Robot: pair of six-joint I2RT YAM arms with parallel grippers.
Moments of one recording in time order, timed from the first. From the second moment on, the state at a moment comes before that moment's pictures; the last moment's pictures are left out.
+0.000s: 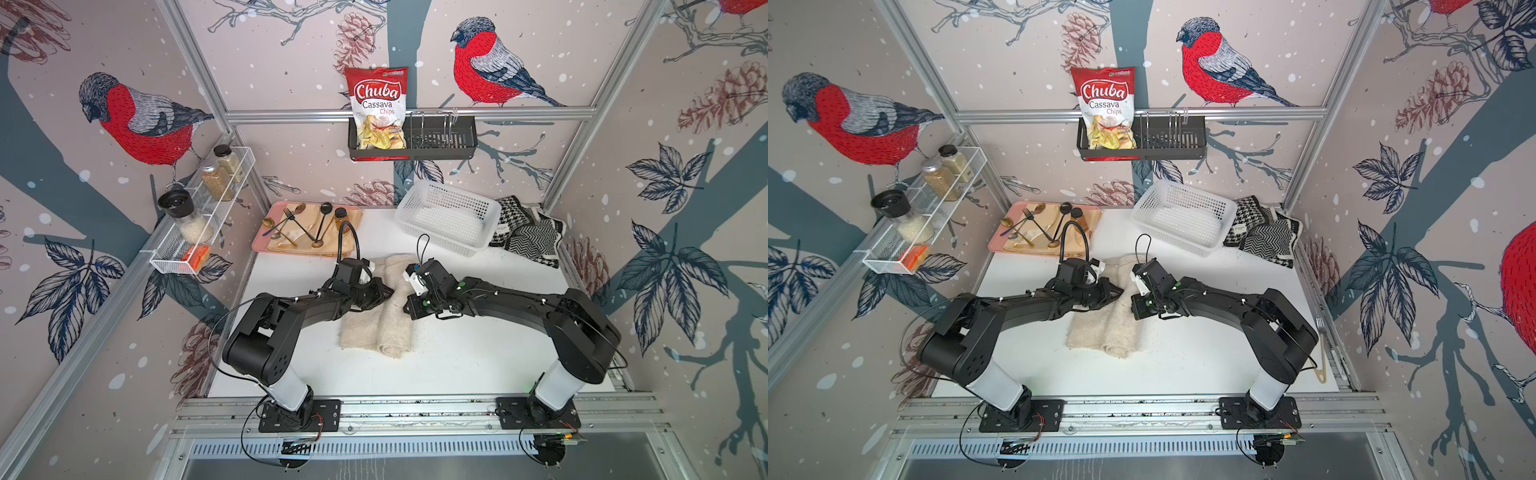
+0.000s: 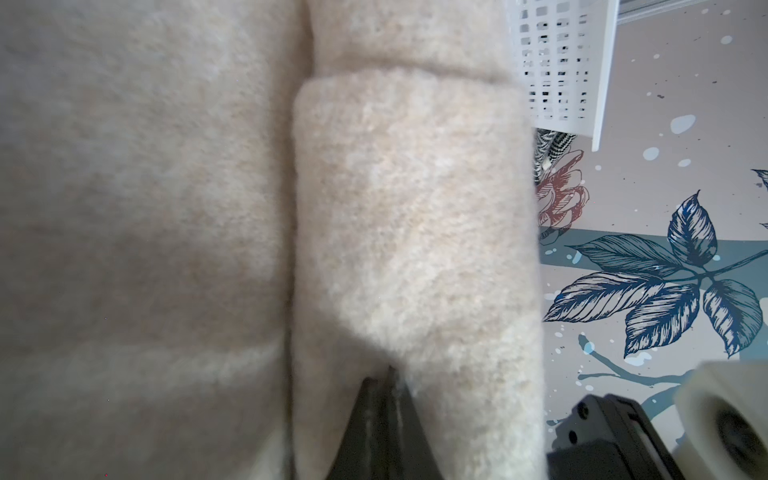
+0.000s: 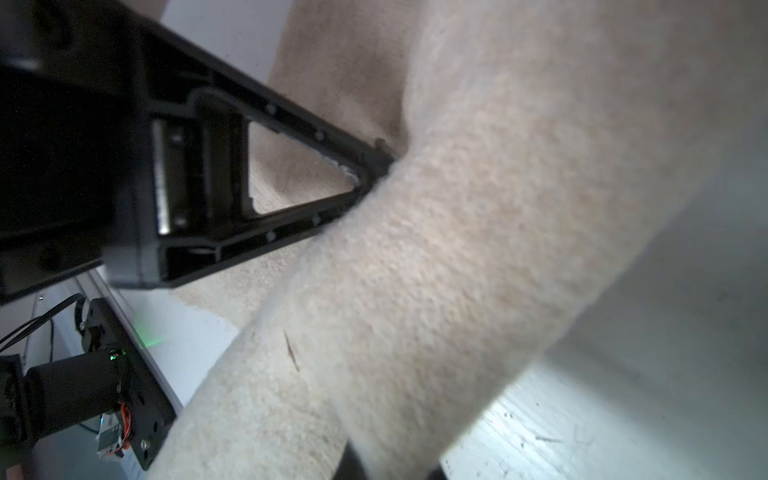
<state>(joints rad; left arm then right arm) -0.39 1.61 0.69 0.19 0.62 -0.86 0.88 1.71 1.08 -0.34 -0.24 0.44</state>
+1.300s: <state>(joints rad) -0.35 1.71 0.65 0.22 0.64 -0.83 0.77 1.80 1.10 -0.43 -0.02 0.48</state>
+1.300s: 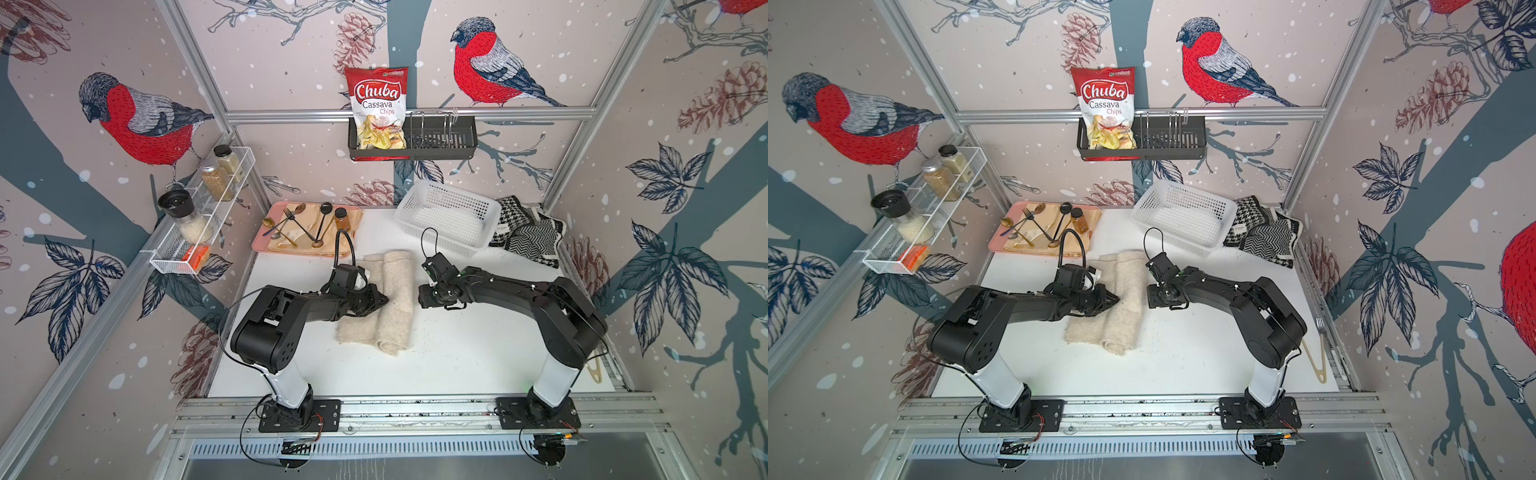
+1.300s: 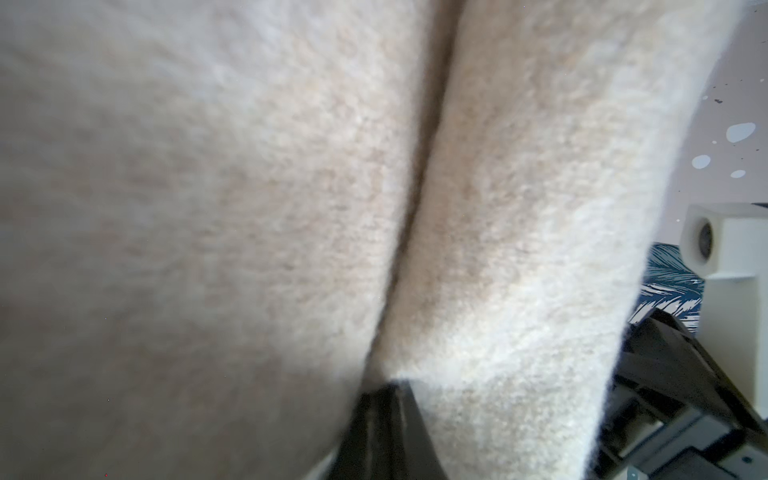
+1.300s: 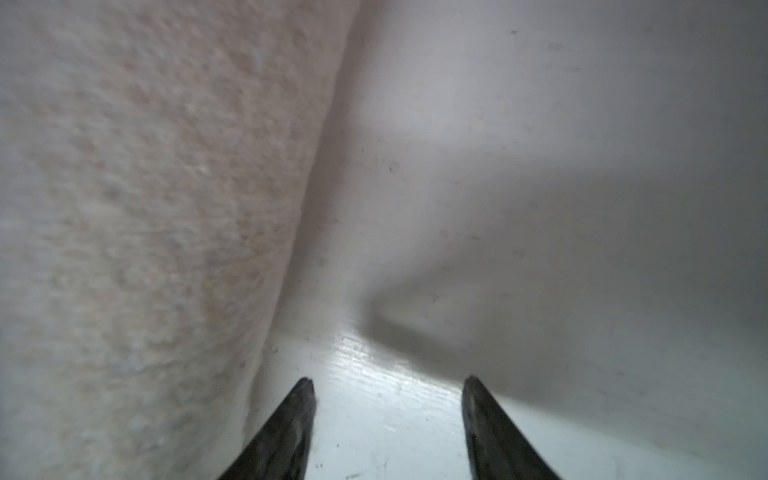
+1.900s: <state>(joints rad) -0.29 1.54 0.68 0.05 0.58 -0.79 0.88 1.86 1.23 -0.32 -0.16 0.50</state>
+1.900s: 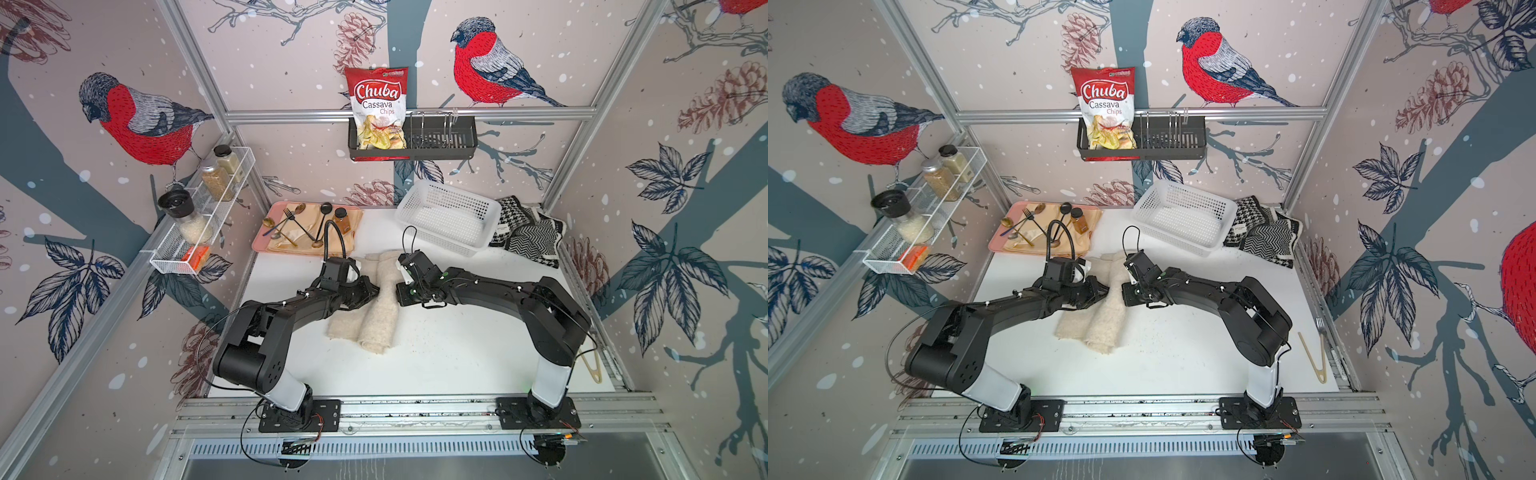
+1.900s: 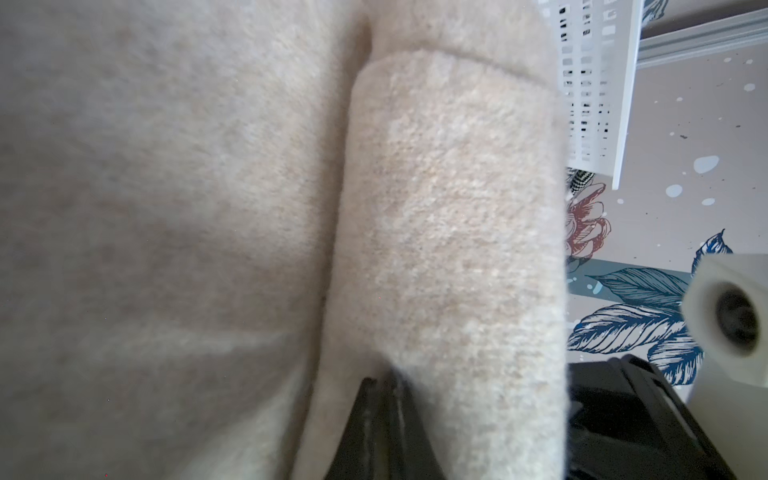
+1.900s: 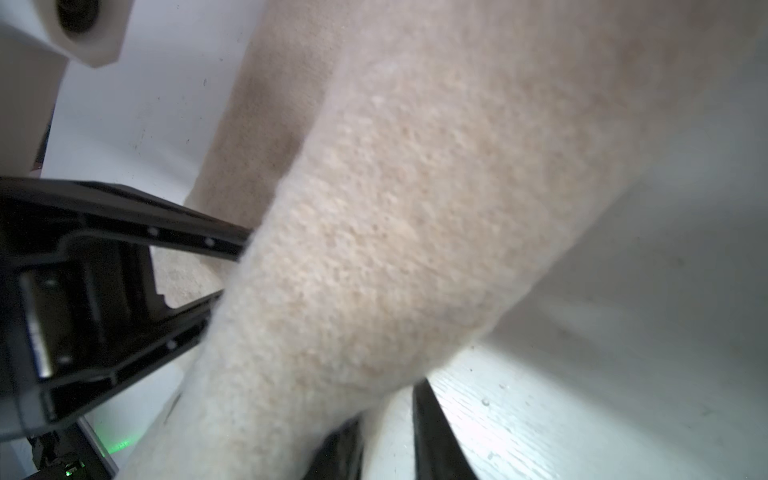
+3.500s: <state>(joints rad) -0.22 1.58 0.64 -0.02 0.30 -0.68 0.93 2.16 1.64 -0.35 -0.28 0.42</state>
